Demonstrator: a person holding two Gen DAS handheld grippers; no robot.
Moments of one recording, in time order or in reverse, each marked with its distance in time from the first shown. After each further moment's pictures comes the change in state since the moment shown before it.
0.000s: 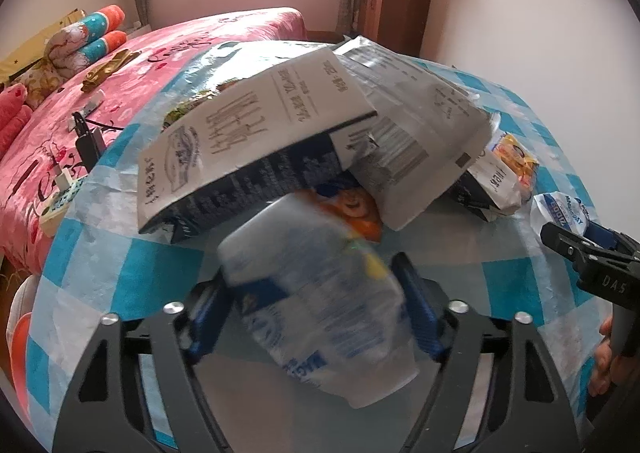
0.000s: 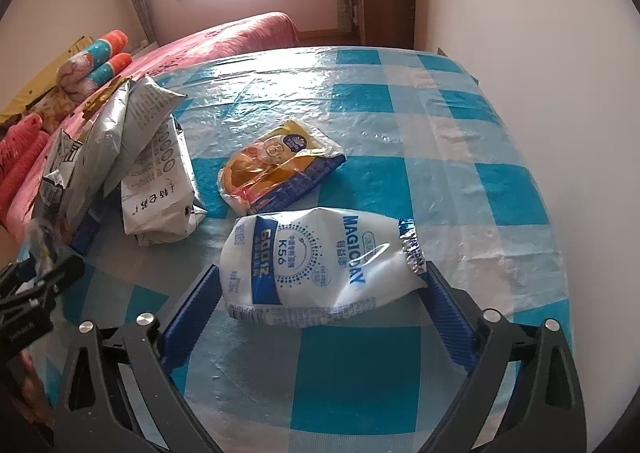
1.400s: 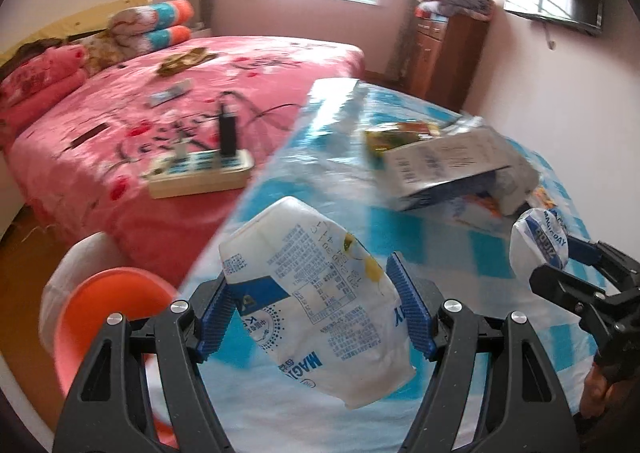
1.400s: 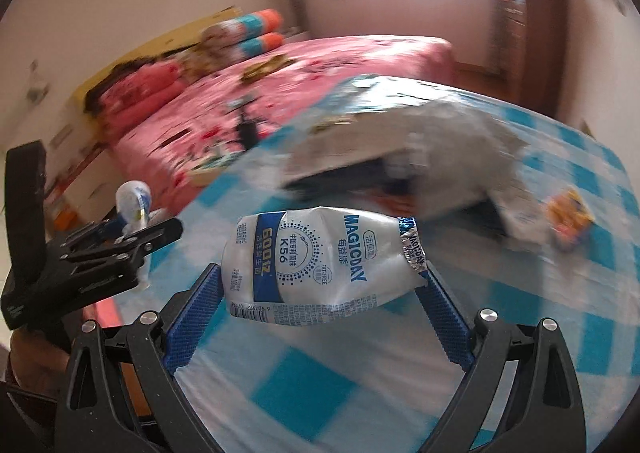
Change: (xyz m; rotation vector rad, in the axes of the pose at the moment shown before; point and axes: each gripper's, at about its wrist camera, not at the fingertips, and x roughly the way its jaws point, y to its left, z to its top) left arm -0.104 0.163 -0.061 -0.187 -0.128 0.066; right arm -0.075 0.213 -0.031 -0.334 -0.044 0.415
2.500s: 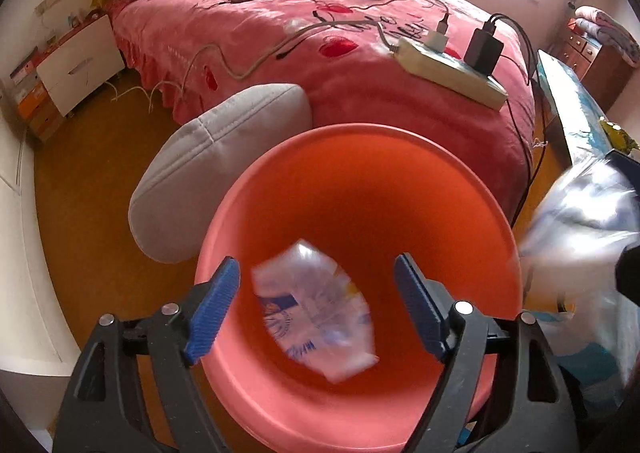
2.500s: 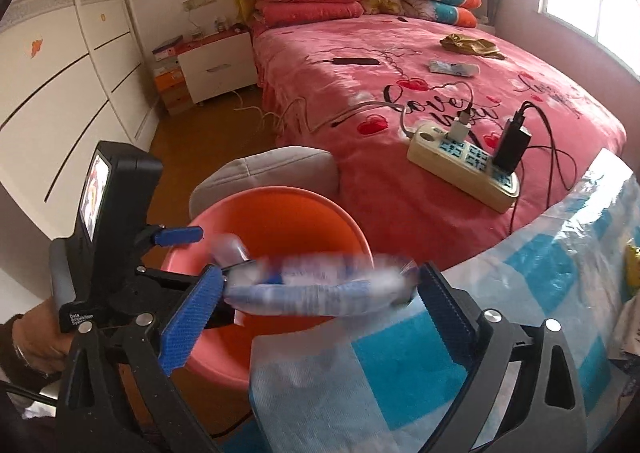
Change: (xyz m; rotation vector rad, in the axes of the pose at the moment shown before) left arm 0.026 0.216 -0.095 -0.352 0.234 0.306; right arm 0.153 0.244 0.017 -0.514 0.175 0.328
